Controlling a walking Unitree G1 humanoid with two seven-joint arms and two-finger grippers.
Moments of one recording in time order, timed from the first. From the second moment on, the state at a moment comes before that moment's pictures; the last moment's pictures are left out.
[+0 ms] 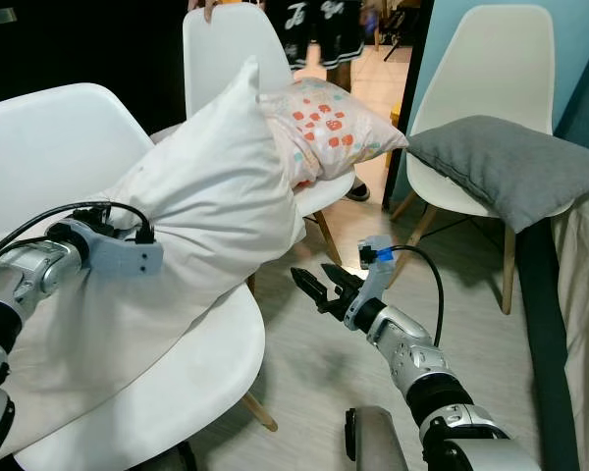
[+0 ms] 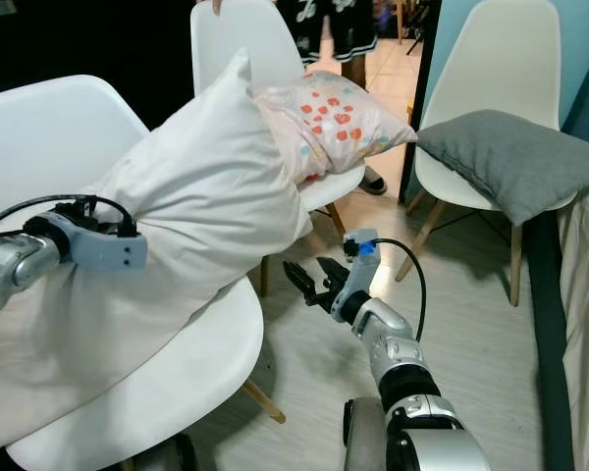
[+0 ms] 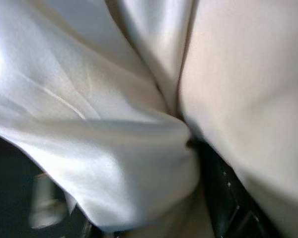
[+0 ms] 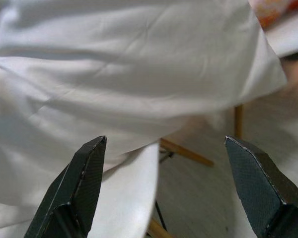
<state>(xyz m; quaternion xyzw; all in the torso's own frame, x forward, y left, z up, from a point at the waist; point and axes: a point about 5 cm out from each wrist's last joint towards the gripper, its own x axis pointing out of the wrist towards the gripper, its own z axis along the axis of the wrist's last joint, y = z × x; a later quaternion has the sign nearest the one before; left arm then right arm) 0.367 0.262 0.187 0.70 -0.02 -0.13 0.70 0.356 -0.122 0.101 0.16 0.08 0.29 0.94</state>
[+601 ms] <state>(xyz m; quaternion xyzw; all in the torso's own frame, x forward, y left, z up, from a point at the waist) 0.349 0.296 0.162 0.67 0.08 -0.12 0.73 0.355 -0.128 0.092 0.15 0.10 0.27 0.95</state>
